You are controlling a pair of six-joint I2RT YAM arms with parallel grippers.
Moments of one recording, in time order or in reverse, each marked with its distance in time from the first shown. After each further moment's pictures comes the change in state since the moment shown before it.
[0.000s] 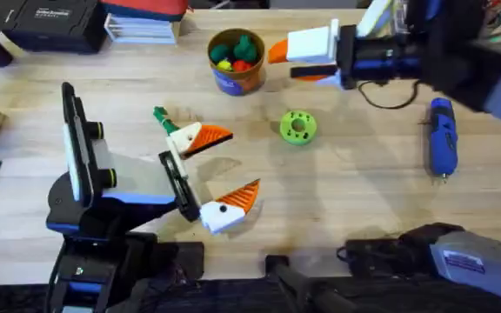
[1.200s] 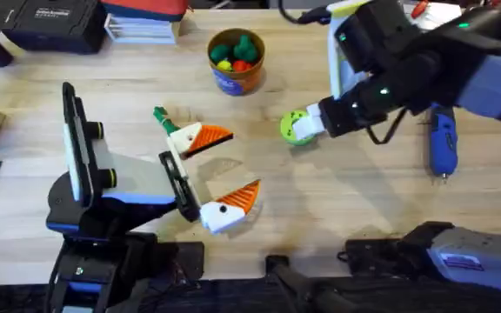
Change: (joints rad) left arm 0.000 0.000 0.000 0.000 0.003 0.000; right arm 0.239 0.060 0.123 -0.716 0.866 -0.335
